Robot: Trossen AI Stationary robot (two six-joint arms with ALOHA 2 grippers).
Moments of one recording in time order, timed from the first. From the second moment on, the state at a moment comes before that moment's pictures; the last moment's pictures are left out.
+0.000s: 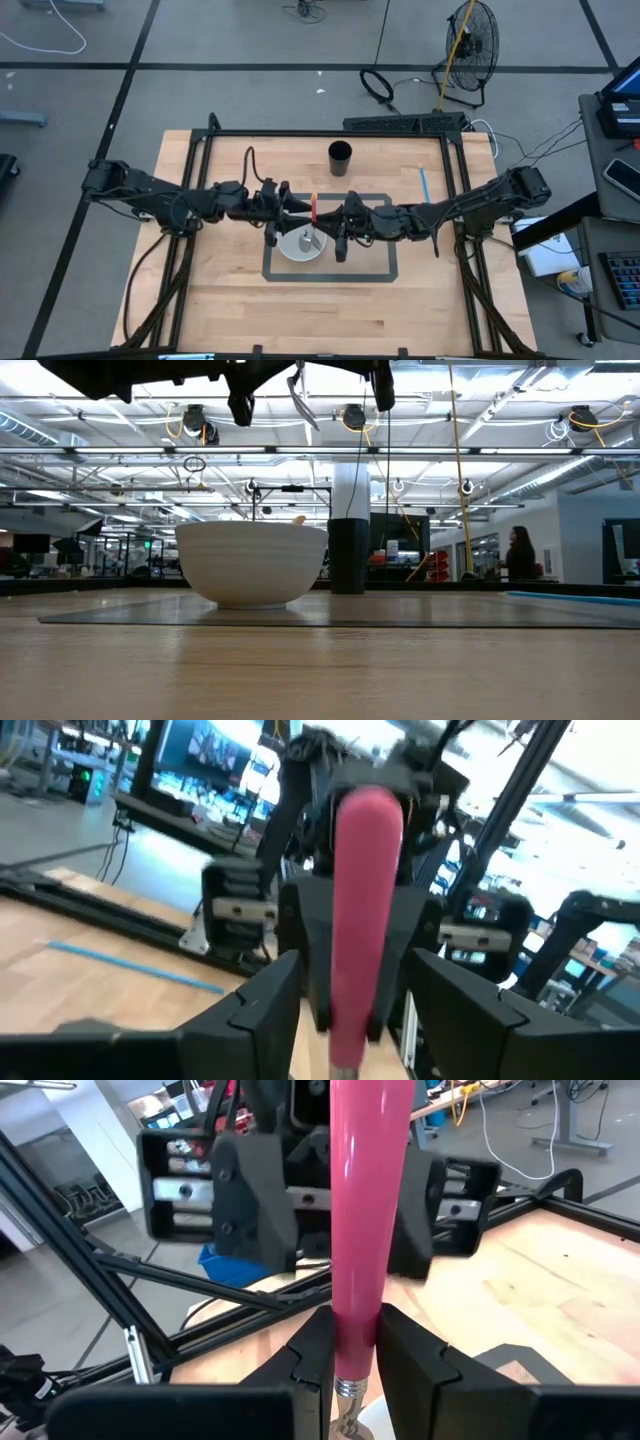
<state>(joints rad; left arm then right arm) -0.09 1.30 0.63 0.81 0.03 -0.43 0.24 1.53 1.02 0.38 0.39 0.43</state>
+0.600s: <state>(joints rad) -0.07 1.30 0.63 0.82 0.05 -0.43 0.24 1.53 1.02 0.37 0.39 0.43</state>
